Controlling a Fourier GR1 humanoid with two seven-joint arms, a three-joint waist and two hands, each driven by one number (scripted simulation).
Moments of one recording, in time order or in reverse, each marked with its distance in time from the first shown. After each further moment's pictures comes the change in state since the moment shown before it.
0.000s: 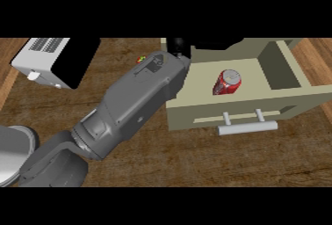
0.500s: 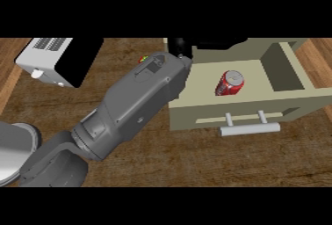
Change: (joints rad) left arm 0.003 0.000 -0.003 -0.020 0.062 -0.006 -0.079; right arm -0.053 -0.060 -0.026 -0.039 0.161 0.085 -0.155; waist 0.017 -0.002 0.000
